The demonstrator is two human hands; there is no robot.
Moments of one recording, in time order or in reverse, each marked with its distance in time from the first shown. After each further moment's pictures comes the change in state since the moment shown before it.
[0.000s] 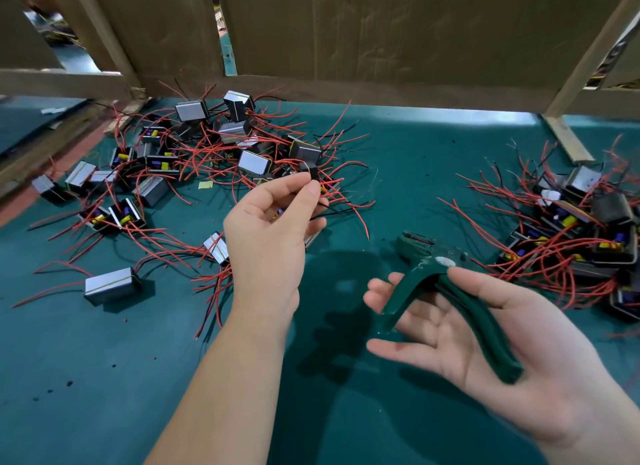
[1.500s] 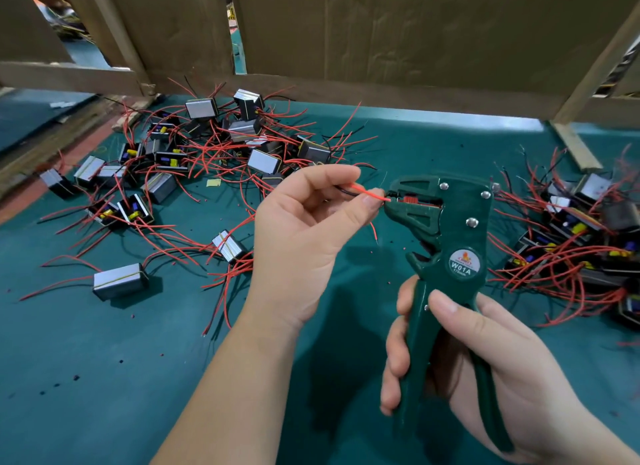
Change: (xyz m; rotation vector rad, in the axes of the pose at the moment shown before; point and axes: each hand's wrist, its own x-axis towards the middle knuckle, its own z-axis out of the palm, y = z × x) left_hand -0.012 0.009 0.009 -0.170 -0.331 0.060; right_hand -0.001 0.025 -0.003 -0.484 -0.225 -0.237
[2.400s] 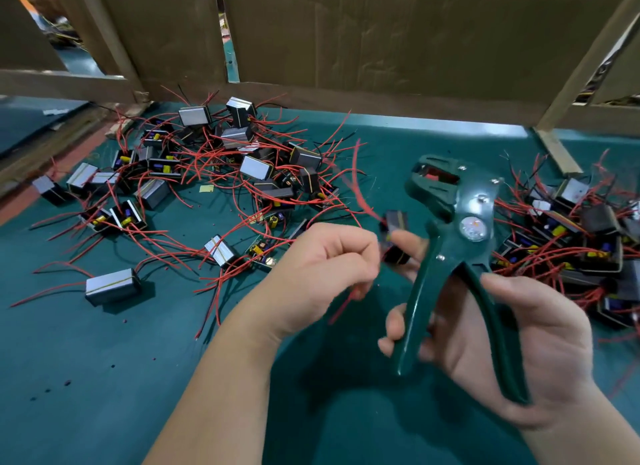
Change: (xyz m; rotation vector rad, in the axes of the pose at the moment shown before) left_hand -0.007 0.006 -0.010 0.461 -0.602 -0.163; right_hand 0.010 -0.019 -0.023 0.325 -0.182 -0.119
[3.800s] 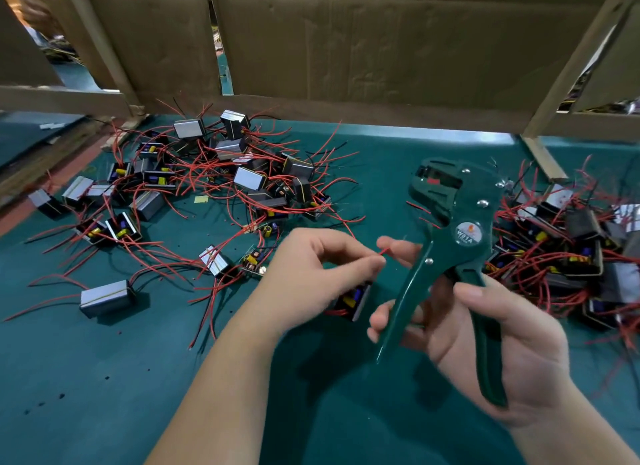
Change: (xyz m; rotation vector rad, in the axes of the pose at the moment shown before) left_hand 0.006 -0.013 0.002 0.123 0.222 -0.115; right_hand -0.001 0.006 0.007 -0.205 0.092 -0.108
